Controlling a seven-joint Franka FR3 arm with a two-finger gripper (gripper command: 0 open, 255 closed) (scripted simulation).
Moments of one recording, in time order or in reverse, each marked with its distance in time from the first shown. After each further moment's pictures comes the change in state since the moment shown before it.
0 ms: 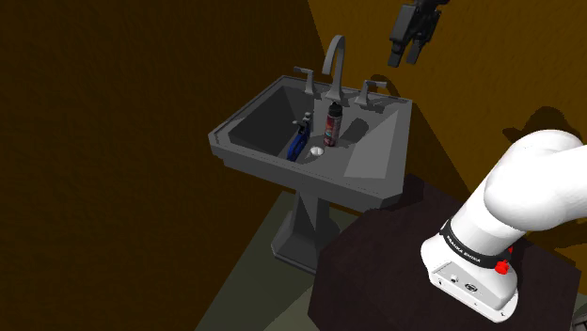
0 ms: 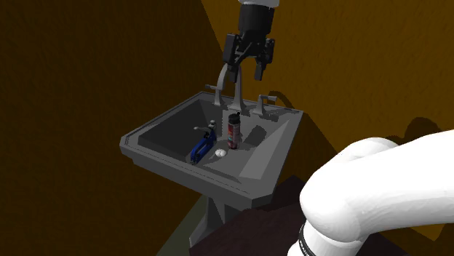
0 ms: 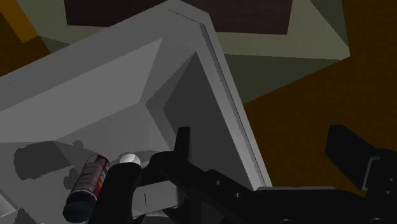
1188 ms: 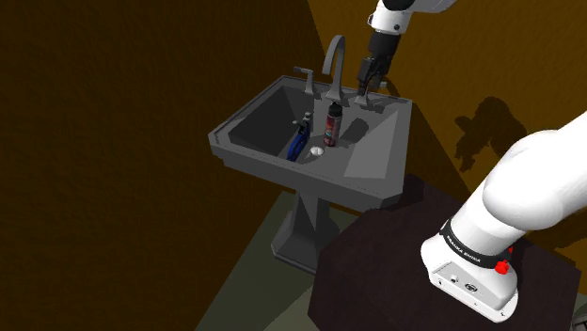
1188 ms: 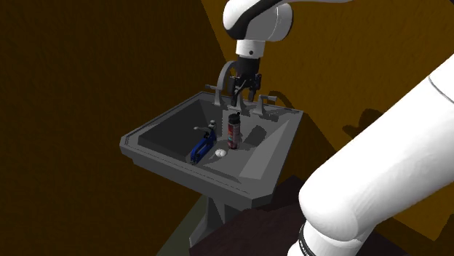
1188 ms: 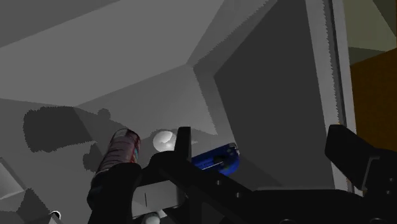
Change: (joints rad) arm -0.020 0.427 -0.171 -0.022 -0.070 0.451 -0.265
